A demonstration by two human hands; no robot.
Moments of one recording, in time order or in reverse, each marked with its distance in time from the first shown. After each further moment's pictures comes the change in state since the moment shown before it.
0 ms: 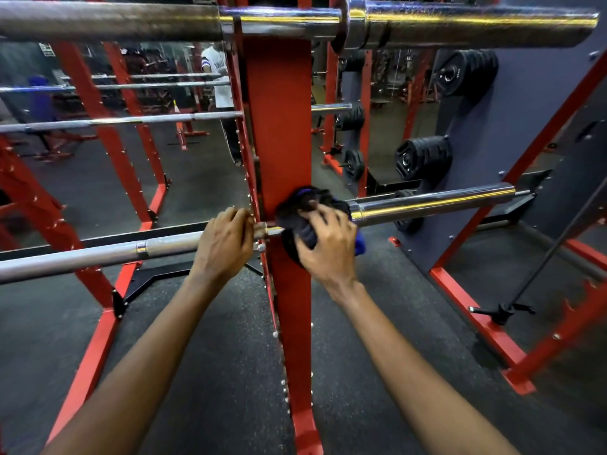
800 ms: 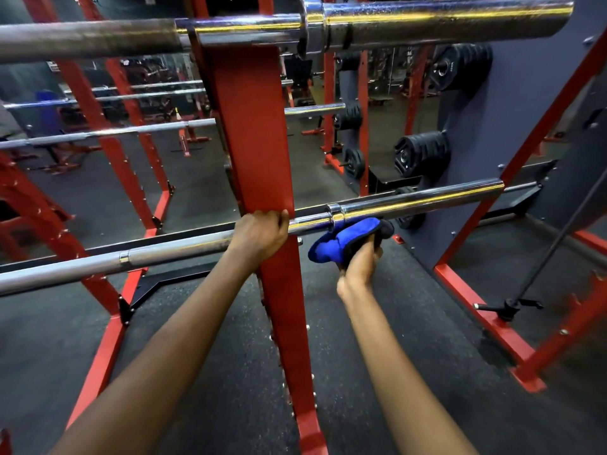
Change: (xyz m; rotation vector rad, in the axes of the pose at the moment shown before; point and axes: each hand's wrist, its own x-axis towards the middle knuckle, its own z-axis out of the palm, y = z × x) left_hand 0.054 0.083 0.026 0.164 -0.267 -0.036; right_hand 0.001 0.043 -0.025 1.435 0.412 1.303
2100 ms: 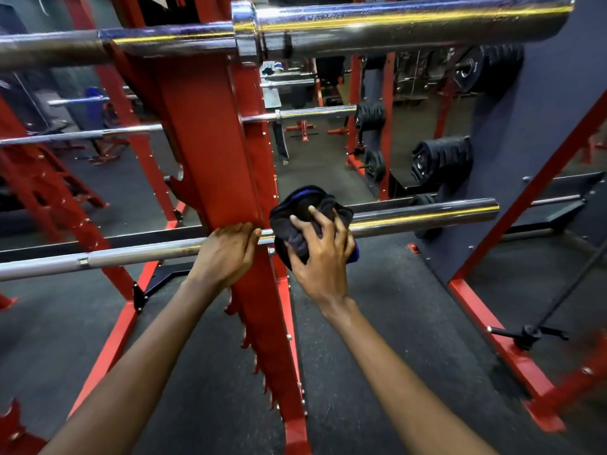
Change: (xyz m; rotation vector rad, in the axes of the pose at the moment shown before) left_hand -0.010 0.021 0.016 0.063 0.036 0.014; right_hand 0.050 -0.026 -0.019 -1.321 -0.507 -1.198
